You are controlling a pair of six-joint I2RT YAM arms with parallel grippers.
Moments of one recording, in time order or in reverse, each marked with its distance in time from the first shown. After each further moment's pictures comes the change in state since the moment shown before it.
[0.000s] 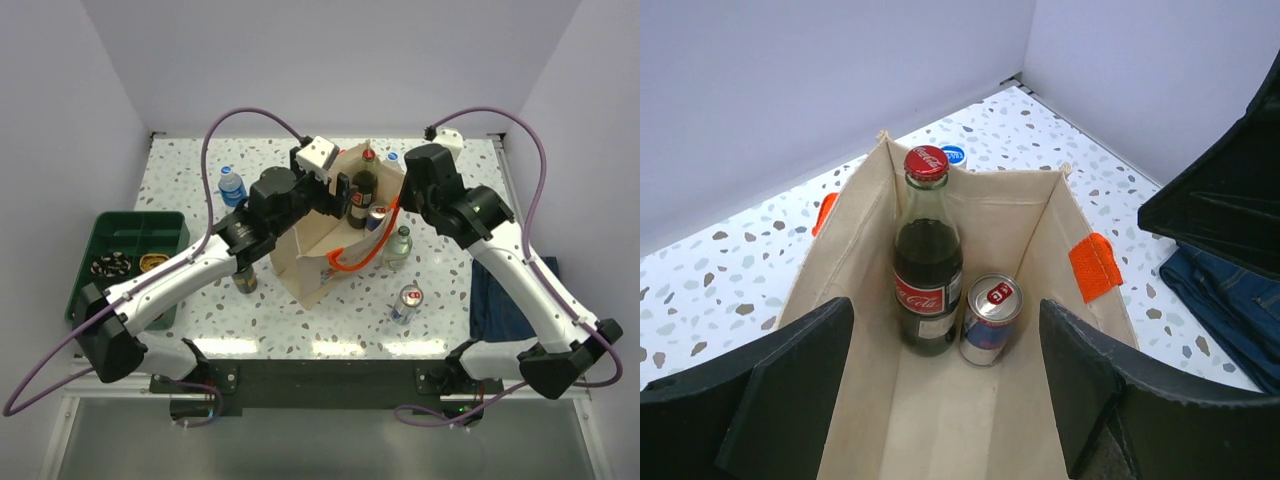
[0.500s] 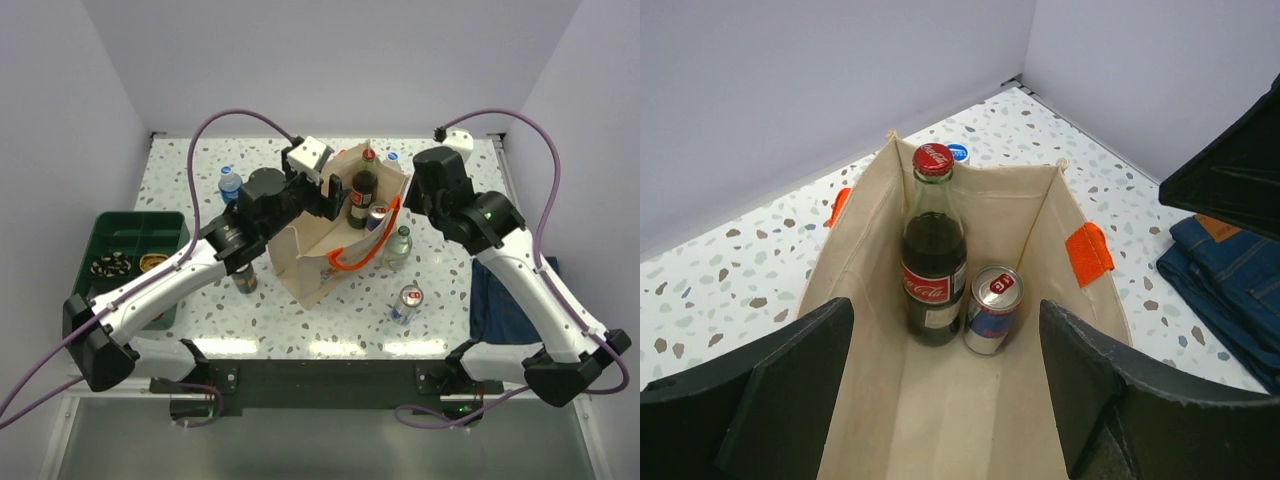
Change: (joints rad) left arm 0.006 -0.071 -0.002 -0.061 0.004 0.008; right arm 0.000 -0.042 0.000 -0.019 0.030 -0.001
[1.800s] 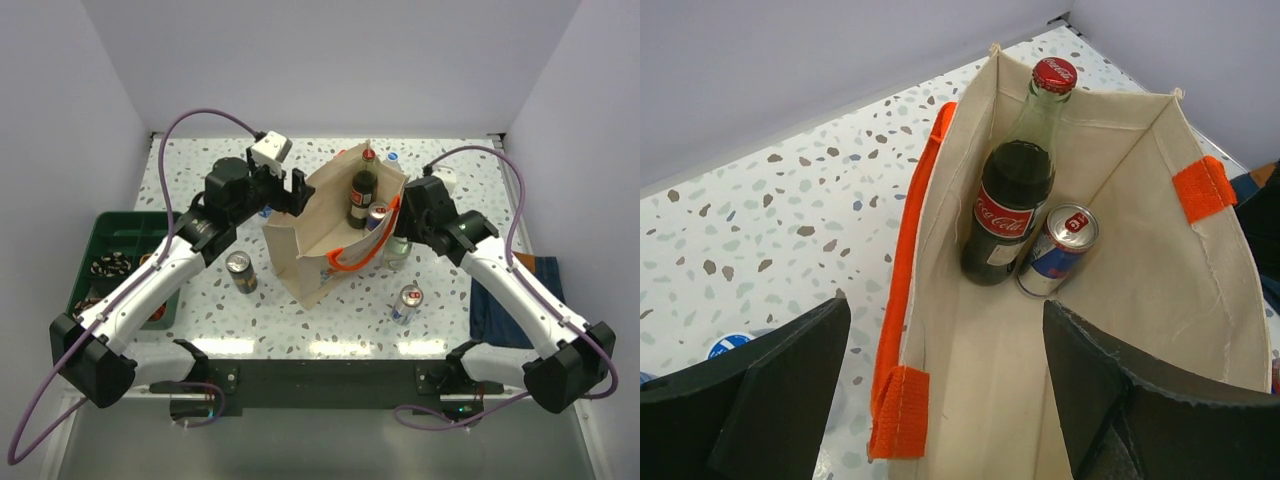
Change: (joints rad) left arm 0.255 -0.082 -0.081 -0.117 0.223 -0.014; right arm -0.081 -0.046 -0.364 0.126 -0.141 0.012
